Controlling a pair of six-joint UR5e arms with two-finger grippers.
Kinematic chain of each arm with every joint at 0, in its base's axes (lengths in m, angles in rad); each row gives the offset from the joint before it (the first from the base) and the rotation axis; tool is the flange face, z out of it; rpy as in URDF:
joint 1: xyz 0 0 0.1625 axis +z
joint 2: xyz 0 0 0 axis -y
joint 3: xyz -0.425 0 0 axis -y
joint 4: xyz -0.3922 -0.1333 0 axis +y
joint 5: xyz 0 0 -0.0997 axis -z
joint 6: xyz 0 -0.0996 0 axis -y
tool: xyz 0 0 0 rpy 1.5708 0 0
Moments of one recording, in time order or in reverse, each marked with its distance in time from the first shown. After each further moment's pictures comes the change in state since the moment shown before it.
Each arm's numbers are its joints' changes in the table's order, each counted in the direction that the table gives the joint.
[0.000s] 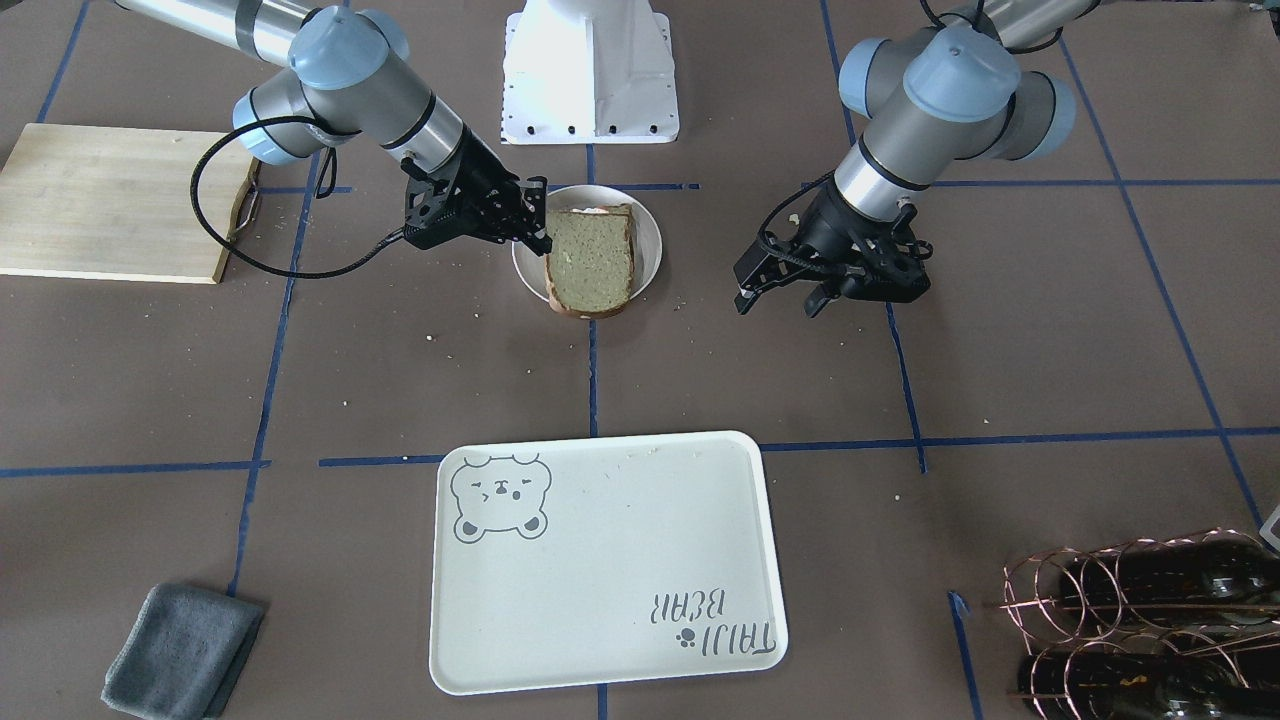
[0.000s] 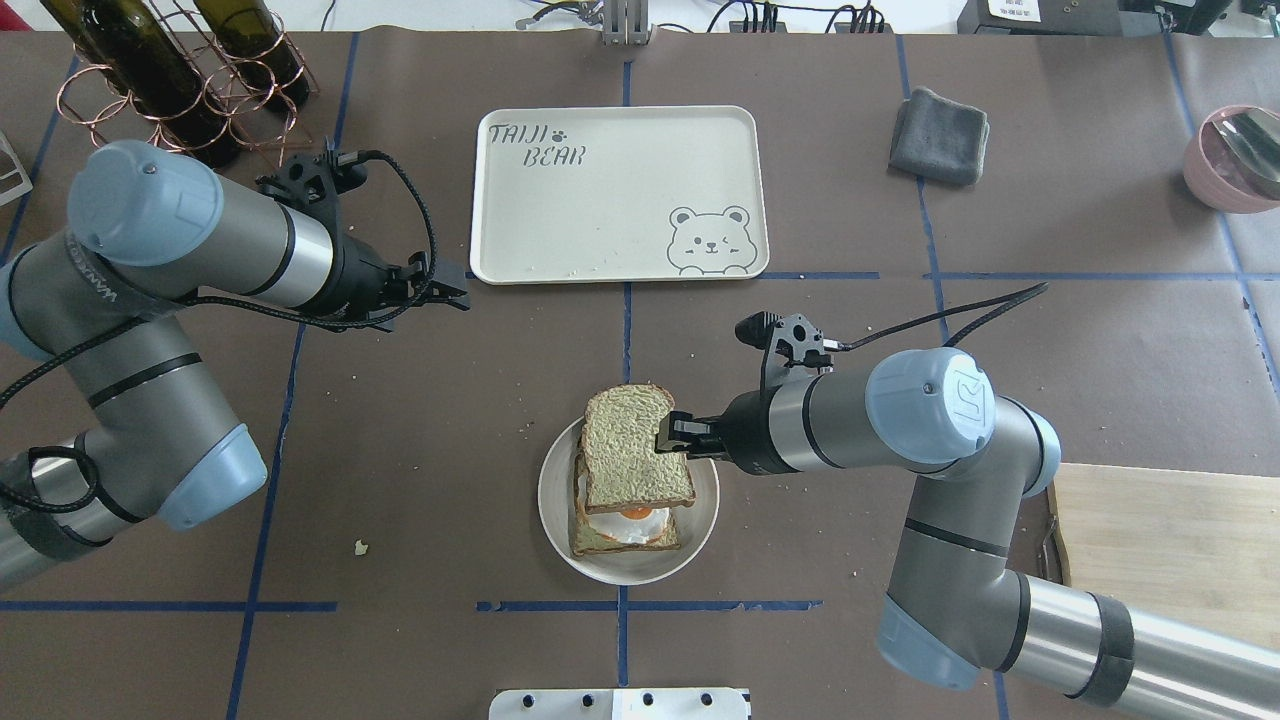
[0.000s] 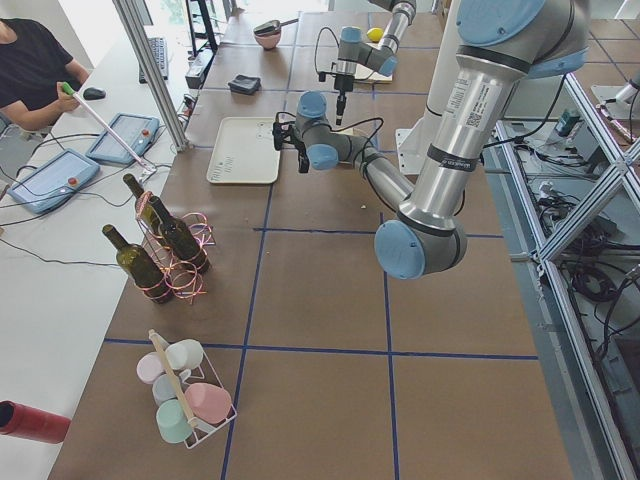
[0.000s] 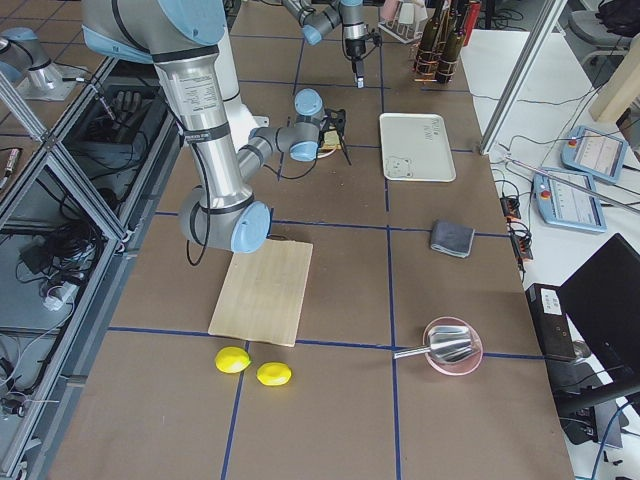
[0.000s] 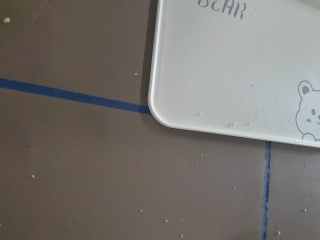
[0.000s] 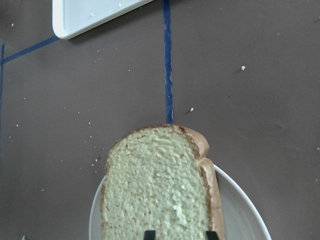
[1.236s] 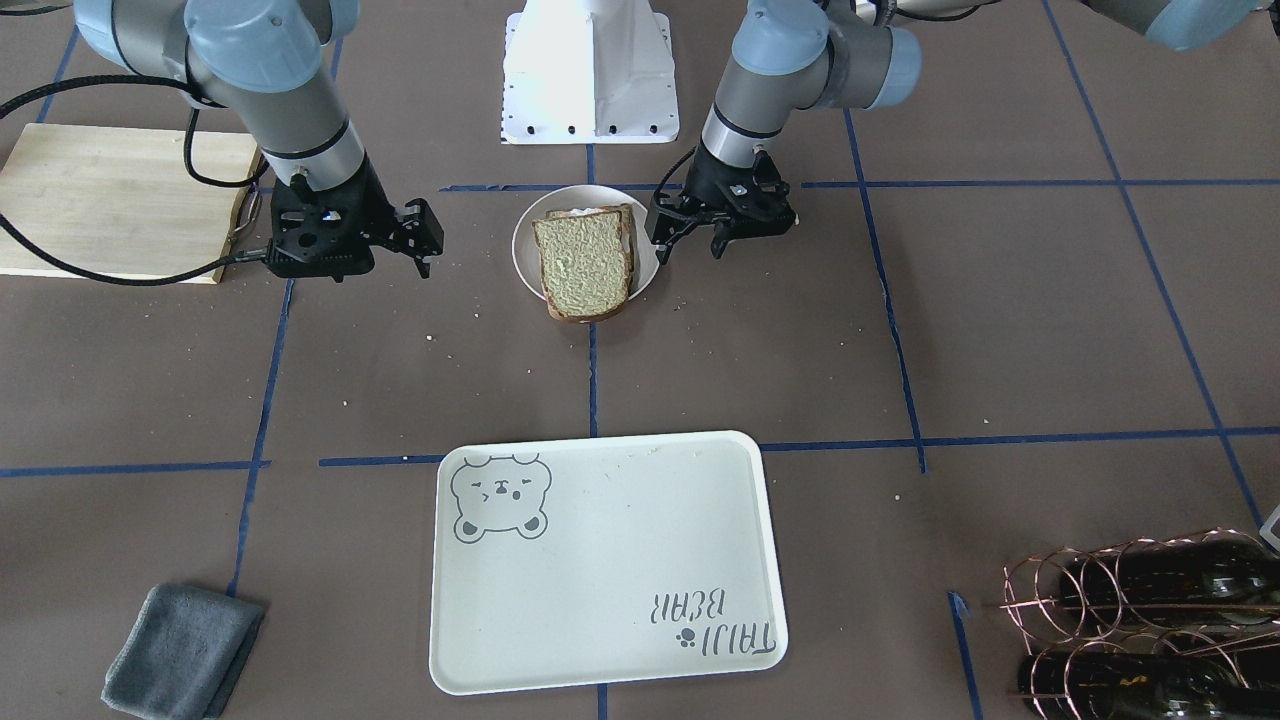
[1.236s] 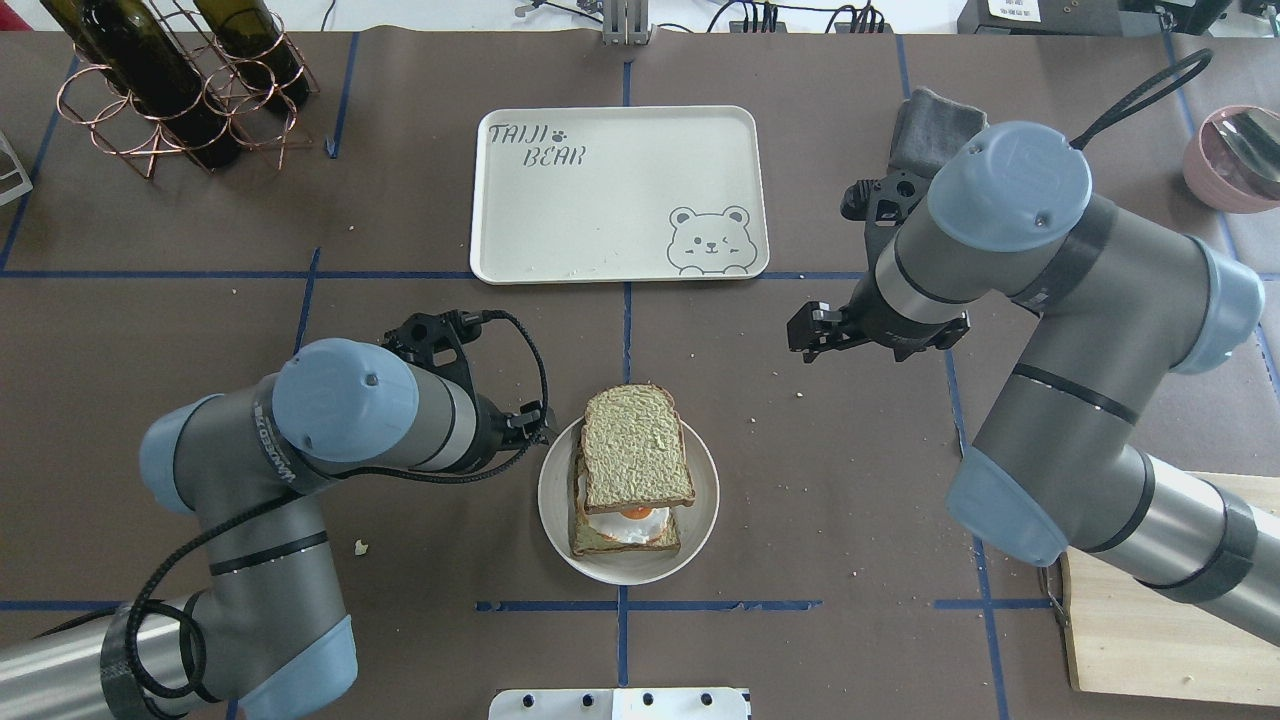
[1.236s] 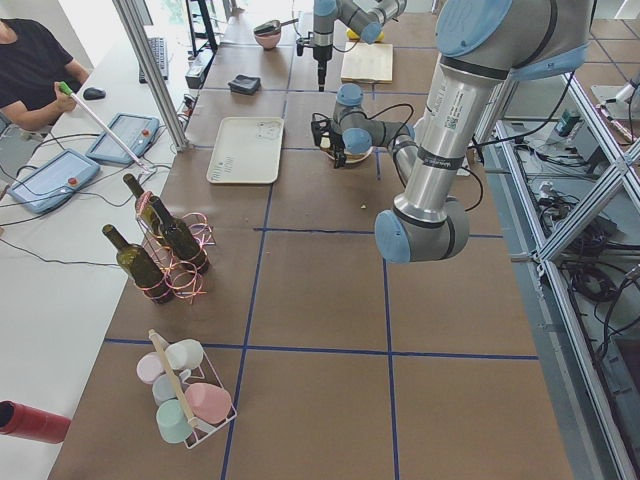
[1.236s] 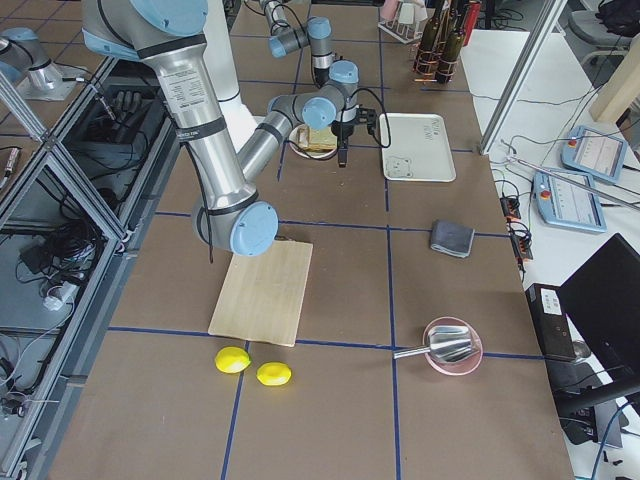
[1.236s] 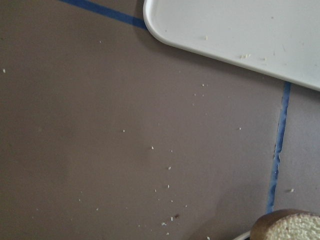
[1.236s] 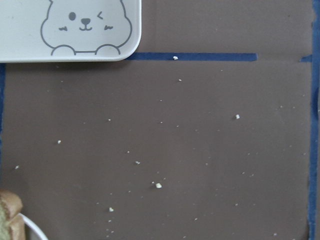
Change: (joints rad) left arm 0.321 -0.070 -0.053 -0.237 0.267 -0.224; right arm 0.283 0.013 0.207 0.846 0.158 -0.491
